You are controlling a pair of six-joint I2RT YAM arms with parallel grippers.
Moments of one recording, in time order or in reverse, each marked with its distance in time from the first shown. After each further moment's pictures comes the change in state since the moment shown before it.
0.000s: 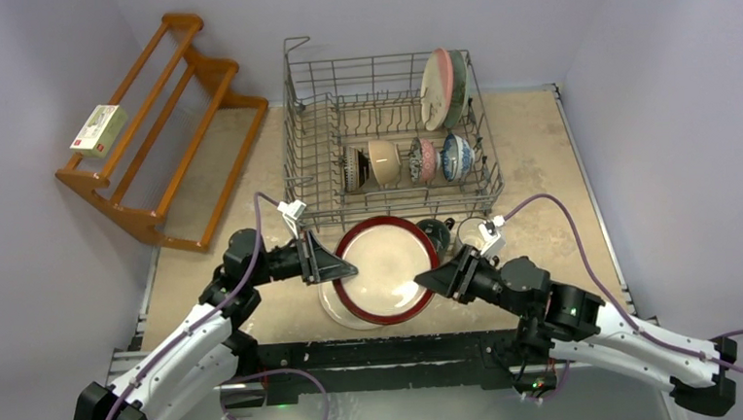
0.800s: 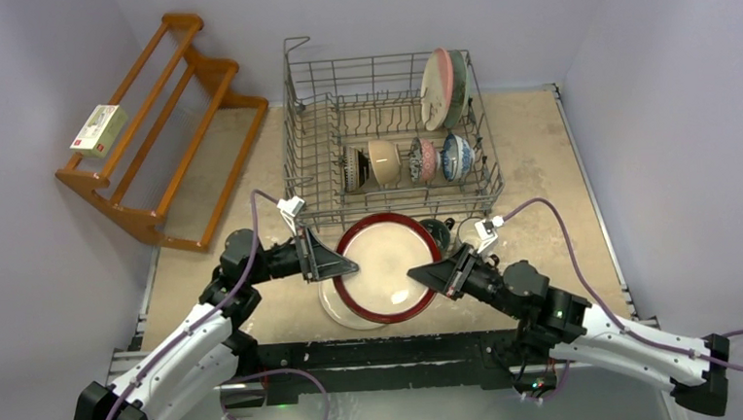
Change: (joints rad) left arm 0.000 0.002 0.000 0.095 0.031 -0.097; right arm 0.000 -0.001 -0.114 0.332 -0.006 0.062
